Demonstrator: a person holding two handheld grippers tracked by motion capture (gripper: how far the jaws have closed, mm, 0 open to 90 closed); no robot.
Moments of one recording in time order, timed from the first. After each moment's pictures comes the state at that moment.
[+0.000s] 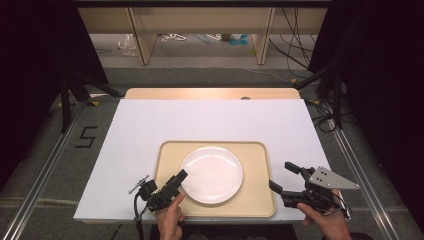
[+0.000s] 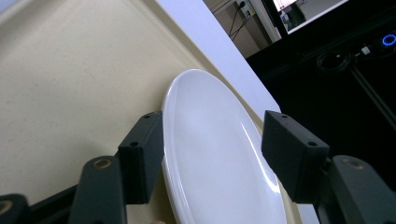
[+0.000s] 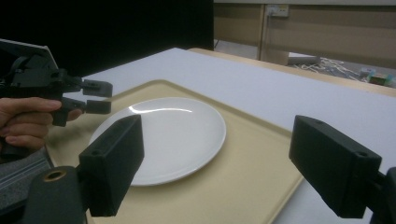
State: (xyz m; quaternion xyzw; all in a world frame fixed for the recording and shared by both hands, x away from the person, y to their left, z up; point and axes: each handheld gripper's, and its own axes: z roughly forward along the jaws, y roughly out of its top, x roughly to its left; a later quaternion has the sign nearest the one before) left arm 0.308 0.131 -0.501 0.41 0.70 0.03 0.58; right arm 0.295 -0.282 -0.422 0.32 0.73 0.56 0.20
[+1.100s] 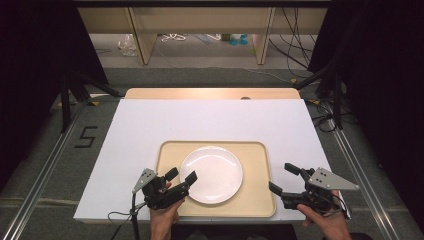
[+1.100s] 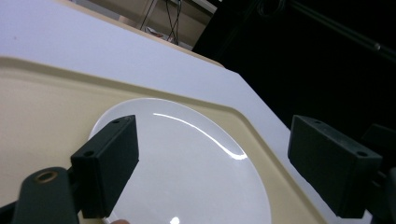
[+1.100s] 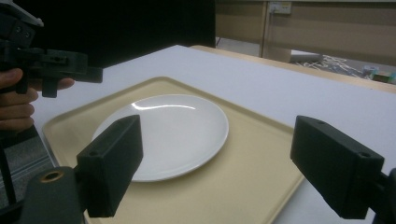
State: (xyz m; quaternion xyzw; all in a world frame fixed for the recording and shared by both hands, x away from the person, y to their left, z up) left arm 0.296 0.127 -0.459 0.57 0.52 0.12 0.62; right arm 0.293 -0.282 -0.423 0.32 0.74 0.56 0.20
